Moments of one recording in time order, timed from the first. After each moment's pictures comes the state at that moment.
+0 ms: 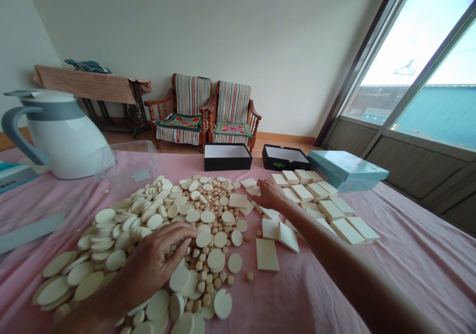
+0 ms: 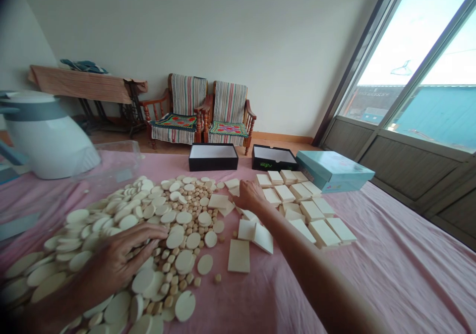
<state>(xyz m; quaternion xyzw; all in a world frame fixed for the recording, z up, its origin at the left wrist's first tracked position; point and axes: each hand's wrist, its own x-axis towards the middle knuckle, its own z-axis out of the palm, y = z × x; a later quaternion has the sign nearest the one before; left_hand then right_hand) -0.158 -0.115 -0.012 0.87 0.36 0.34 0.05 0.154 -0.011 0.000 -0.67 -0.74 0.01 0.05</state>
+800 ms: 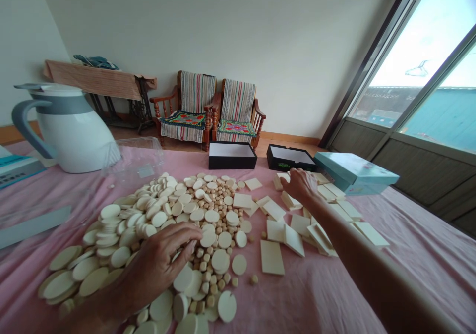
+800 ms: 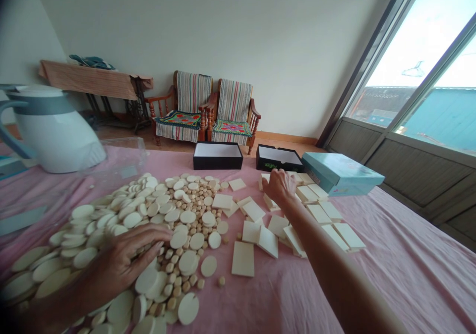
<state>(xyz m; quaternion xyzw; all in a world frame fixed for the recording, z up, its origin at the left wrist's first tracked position) -0.156 -0.120 -0.014 0.86 0.35 0.36 0.06 0.208 -0.009 0.027 -0.75 -0.64 -0.14 0.08</state>
